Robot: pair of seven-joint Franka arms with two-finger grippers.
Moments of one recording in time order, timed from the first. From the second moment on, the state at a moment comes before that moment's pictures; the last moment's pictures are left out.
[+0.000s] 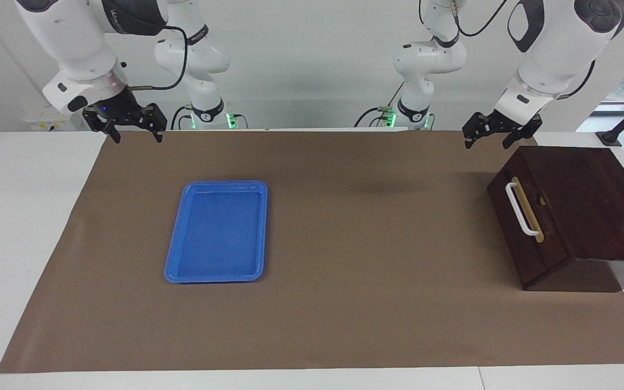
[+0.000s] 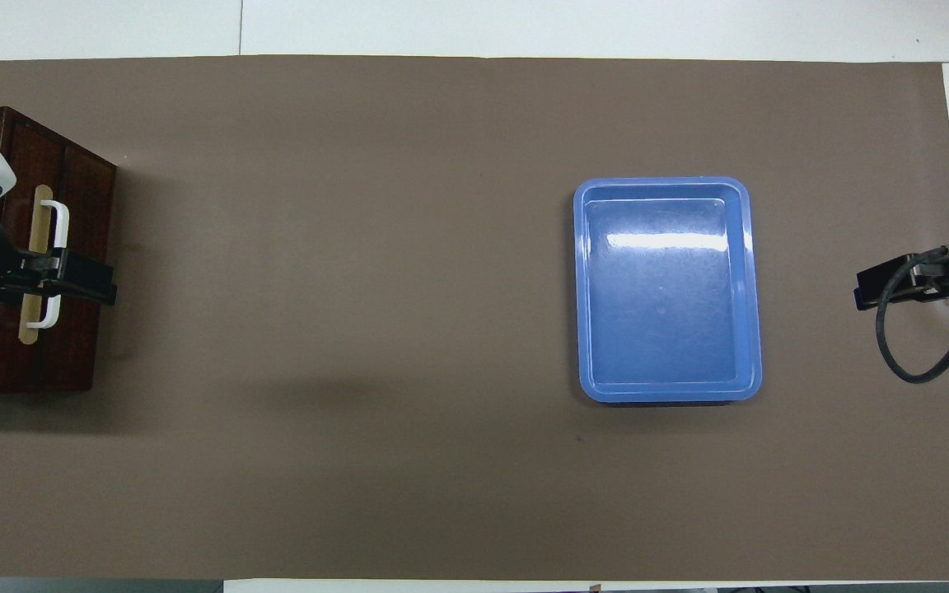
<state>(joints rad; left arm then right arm) 0.01 -0.04 -0.12 -1.67 -0.01 1.51 -0.02 -0.10 -0.06 0.09 -1.67 -0.02 1.48 -0.02</state>
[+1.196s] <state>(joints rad) -0.02 -0.04 -0.12 -1.75 0.20 1.66 0.00 -0.10 -0.06 0.09 -1.67 -0.02 1.48 -0.02</state>
